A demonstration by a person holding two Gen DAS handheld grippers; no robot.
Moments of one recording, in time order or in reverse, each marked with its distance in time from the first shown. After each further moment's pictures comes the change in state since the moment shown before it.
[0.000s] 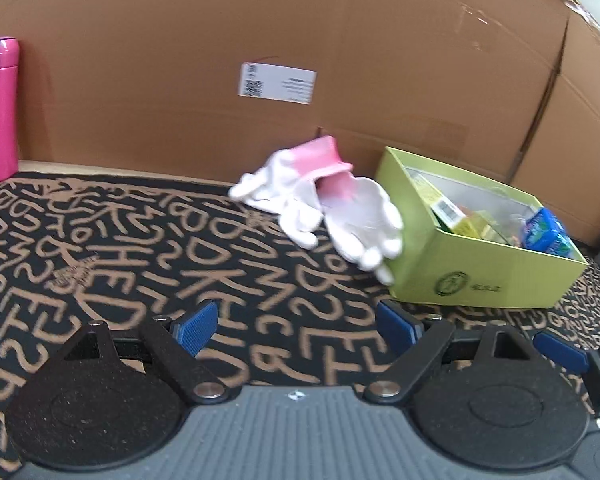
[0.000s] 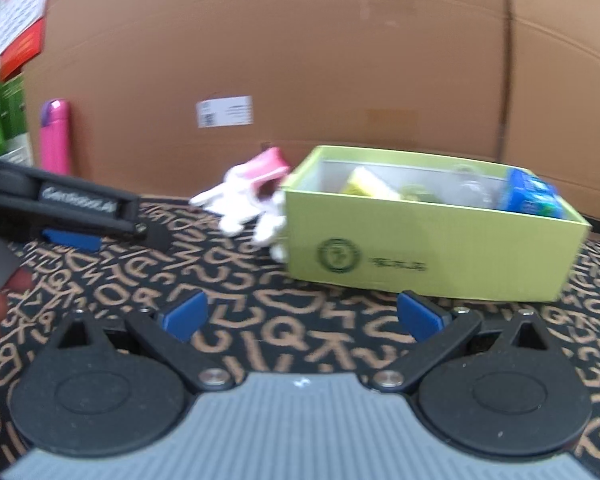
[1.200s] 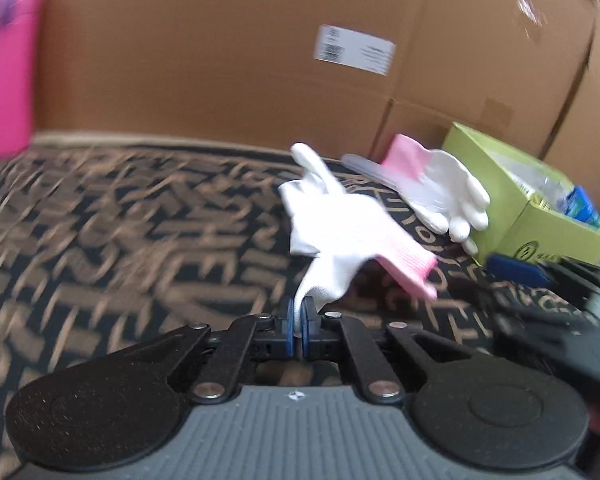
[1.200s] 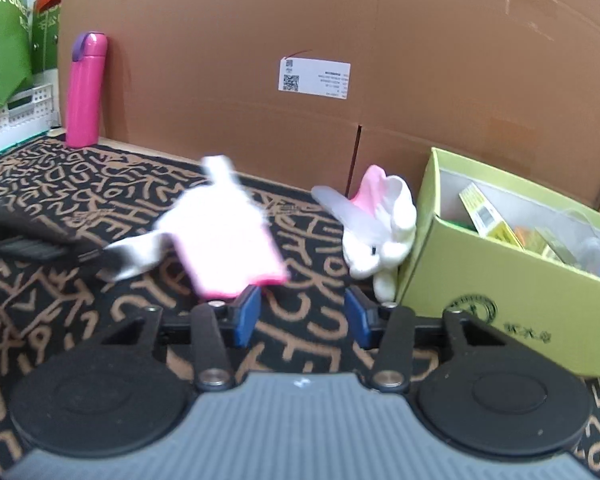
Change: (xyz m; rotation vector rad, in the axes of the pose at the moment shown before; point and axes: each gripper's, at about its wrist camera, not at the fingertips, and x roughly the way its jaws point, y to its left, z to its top) left arm -0.004 0.115 -0.017 -0.019 0.072 -0.047; right arm 0.088 0.067 0.030 -0.172 0.084 0.038
